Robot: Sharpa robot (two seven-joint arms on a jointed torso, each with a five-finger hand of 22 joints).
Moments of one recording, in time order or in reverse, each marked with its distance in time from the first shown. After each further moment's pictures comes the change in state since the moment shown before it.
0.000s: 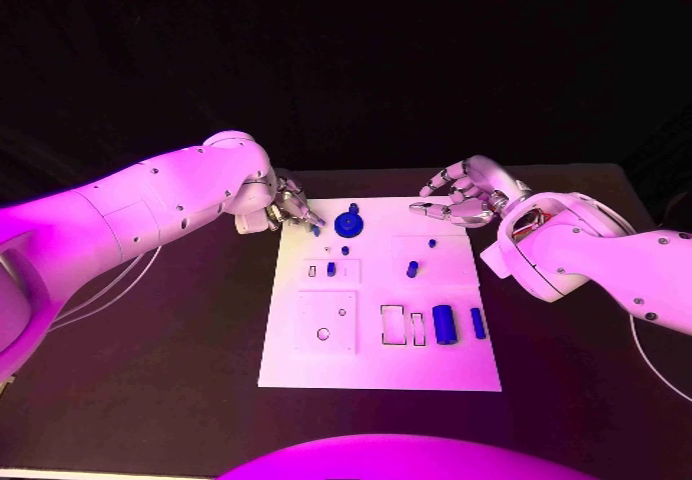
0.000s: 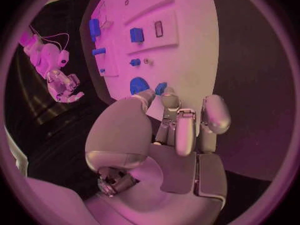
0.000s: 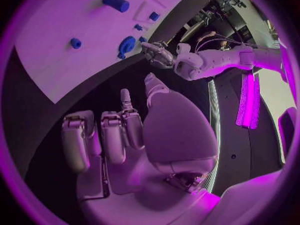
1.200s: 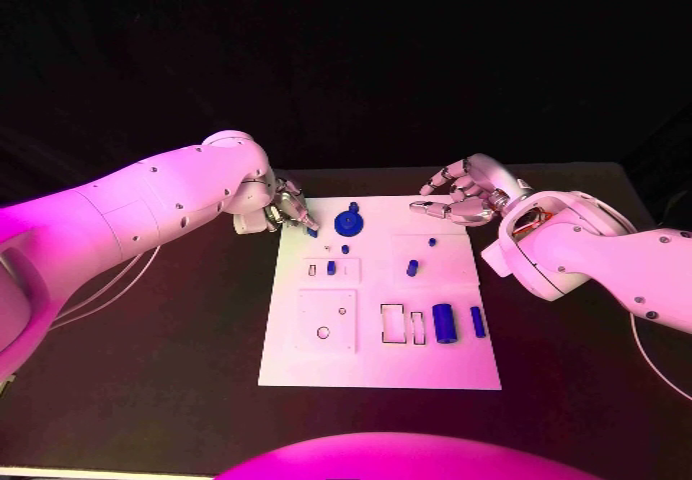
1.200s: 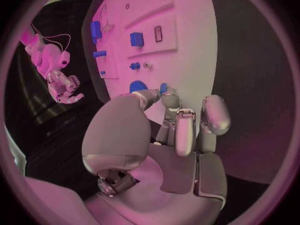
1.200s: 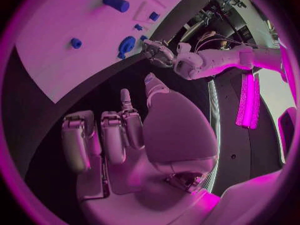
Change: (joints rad) left arm -0.002 -0.002 -0.003 -0.005 0.016 0.028 -0.001; left_hand 0.057 -0.044 0.296 -0.057 0.012 -0.019 0.007 0.062 -0.022 0.016 0.002 -0.005 -0.024 0.000 -0.011 0.004 0.000 0.000 0.005 -0.005 0.009 0.010; right arm 0.000 -0.002 0.000 0.001 0.000 0.000 0.000; right_hand 0.000 0.000 0.000 0.000 0.000 0.000 0.000 0.000 0.001 0.000 0.000 0.000 0.000 0.000 0.000 -0.004 0.000 0.000 0.000 0.000 0.000 0.000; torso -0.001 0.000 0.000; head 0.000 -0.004
